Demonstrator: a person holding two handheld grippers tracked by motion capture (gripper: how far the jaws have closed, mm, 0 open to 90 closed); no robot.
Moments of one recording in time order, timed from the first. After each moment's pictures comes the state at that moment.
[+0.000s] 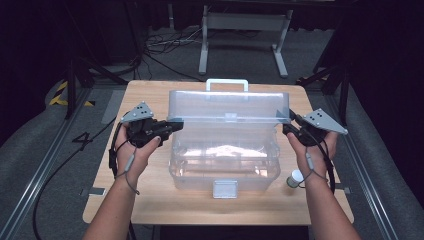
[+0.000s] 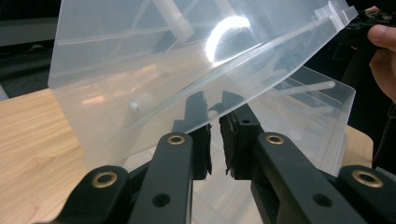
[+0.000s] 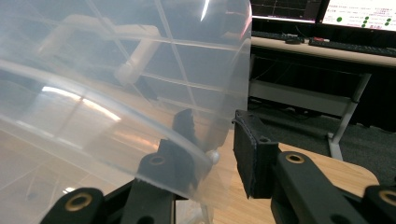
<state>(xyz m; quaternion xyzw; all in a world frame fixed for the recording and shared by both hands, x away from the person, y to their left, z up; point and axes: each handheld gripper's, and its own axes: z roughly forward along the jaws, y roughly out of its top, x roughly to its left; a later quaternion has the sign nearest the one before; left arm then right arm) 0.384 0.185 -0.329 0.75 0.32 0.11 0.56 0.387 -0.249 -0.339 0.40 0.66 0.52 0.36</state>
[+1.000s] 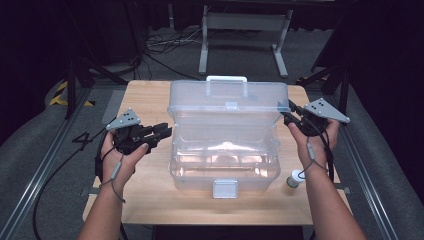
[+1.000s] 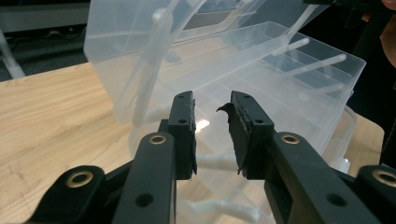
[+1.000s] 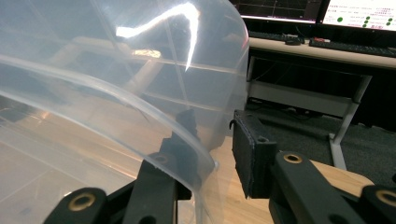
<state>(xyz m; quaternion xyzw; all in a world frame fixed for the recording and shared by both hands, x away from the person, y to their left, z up) 0.366 0.216 -0.337 0.75 0.36 0.12 0.54 0.404 -0.250 -0.322 0.40 0.66 0.52 0.36</state>
